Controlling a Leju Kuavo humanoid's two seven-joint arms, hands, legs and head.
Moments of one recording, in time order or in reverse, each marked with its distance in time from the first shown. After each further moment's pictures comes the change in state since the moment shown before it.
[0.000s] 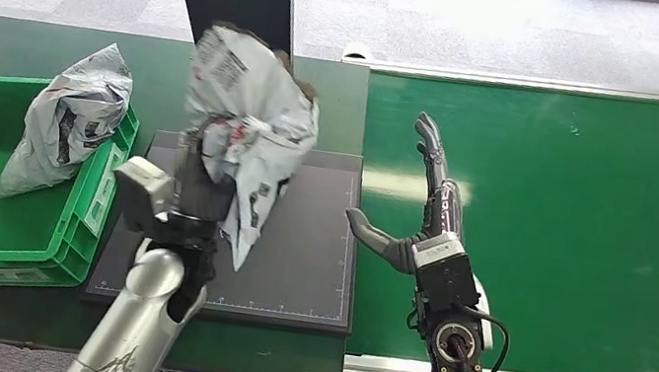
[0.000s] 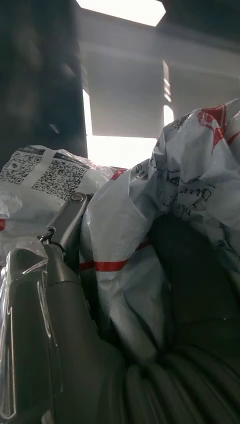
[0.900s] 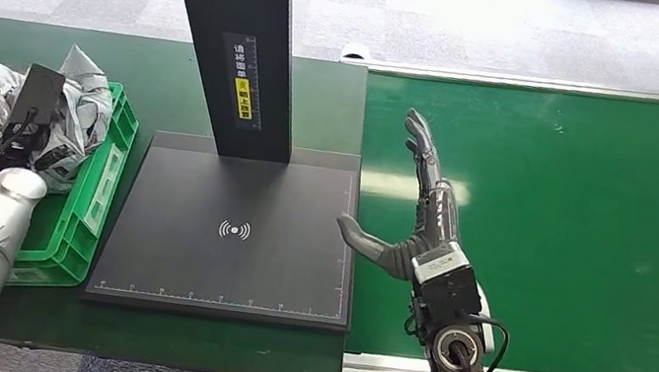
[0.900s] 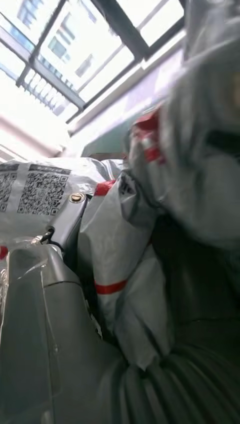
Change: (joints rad) left arm -0.423 0.508 0.365 0.860 -0.569 0.380 0.576; right arm 0.004 -0.018 0.054 -0.066 -0.050 0.036 0.018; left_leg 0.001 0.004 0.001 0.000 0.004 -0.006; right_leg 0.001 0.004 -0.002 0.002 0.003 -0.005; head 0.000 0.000
